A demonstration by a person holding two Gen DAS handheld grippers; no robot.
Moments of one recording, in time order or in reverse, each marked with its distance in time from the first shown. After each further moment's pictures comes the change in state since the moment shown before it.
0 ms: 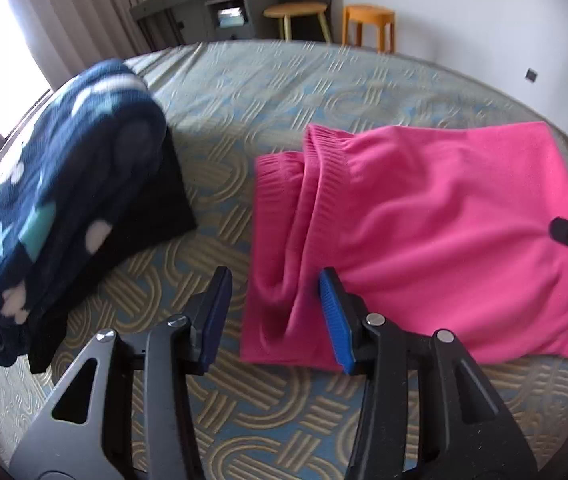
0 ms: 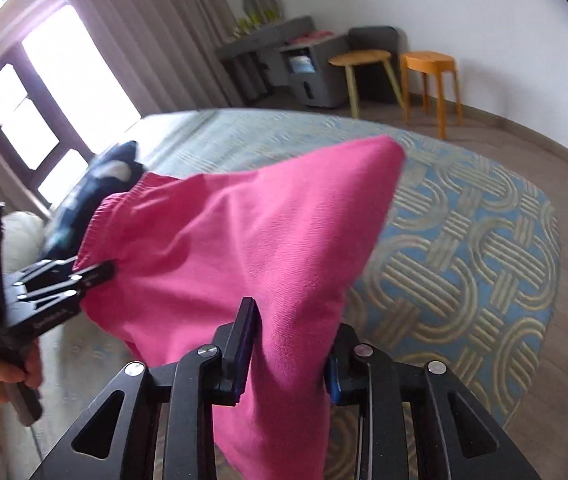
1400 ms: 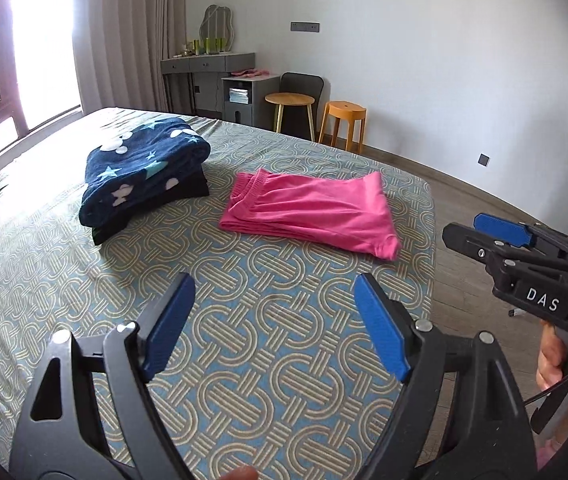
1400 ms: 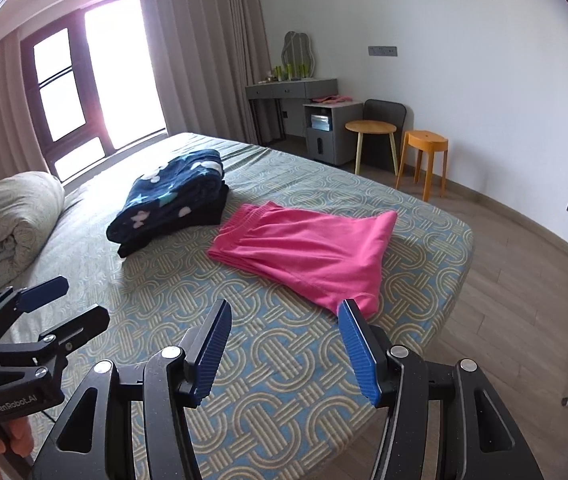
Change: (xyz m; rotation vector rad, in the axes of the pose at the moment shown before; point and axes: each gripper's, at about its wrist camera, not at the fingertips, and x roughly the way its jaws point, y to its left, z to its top) left arm -0.283 -0.029 -0.180 -0.168 -0.353 -0.110; right arm -0.218 0.122 -0.136 -0.206 -0.252 -0.052
